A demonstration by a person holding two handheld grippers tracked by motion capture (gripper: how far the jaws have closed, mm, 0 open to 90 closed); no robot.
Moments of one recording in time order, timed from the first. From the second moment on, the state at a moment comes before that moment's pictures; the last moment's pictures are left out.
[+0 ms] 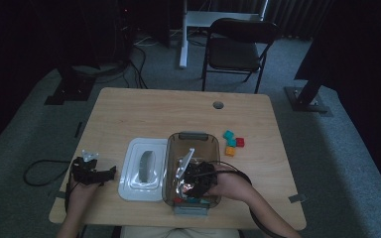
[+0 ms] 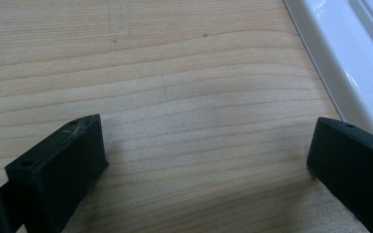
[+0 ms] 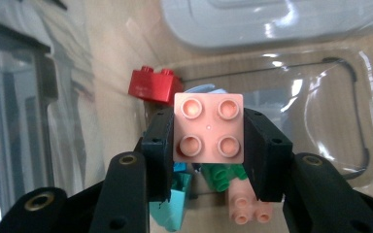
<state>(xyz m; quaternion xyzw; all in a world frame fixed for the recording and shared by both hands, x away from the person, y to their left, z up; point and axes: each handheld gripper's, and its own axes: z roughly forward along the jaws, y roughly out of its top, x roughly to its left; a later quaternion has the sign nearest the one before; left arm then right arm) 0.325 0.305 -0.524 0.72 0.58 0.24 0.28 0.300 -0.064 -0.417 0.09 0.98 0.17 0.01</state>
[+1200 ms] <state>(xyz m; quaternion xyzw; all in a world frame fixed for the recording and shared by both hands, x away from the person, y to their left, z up) 0.325 0.305 -0.524 0.72 0.58 0.24 0.28 0.357 -0.212 -0.370 0.35 0.87 0.32 0.09</state>
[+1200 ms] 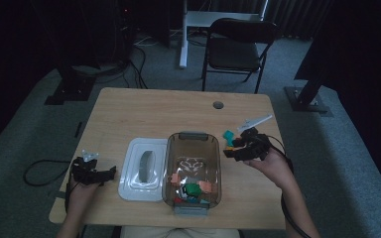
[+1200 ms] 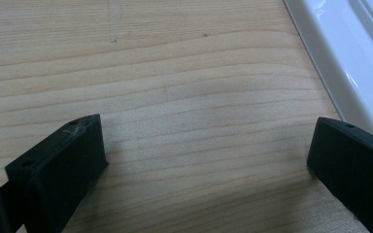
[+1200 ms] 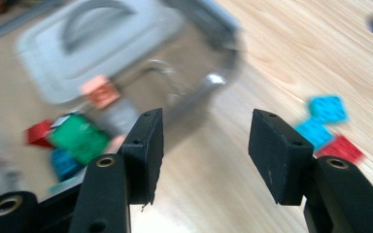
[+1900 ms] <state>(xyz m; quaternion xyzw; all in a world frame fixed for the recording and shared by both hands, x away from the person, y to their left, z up) 0.325 0.305 -0.524 0.72 0.58 0.24 0.28 0.449 -0.255 -0.449 0.56 0.79 0.25 0.10</state>
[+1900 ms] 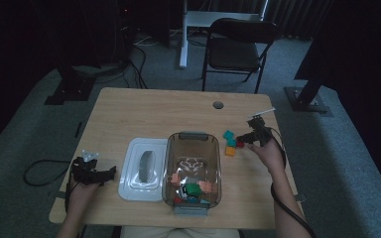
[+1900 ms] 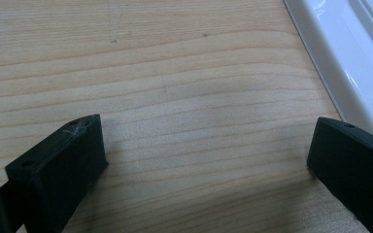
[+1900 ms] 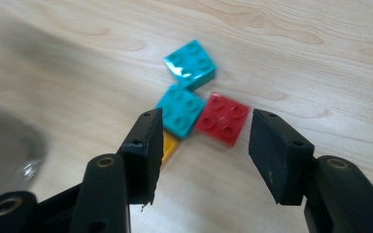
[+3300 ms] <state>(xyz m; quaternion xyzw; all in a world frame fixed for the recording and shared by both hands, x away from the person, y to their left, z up) 0.325 0.305 -0.524 0.72 0.58 0.24 0.28 0.473 -0.257 -0.482 0.56 0.80 0.19 0.08</state>
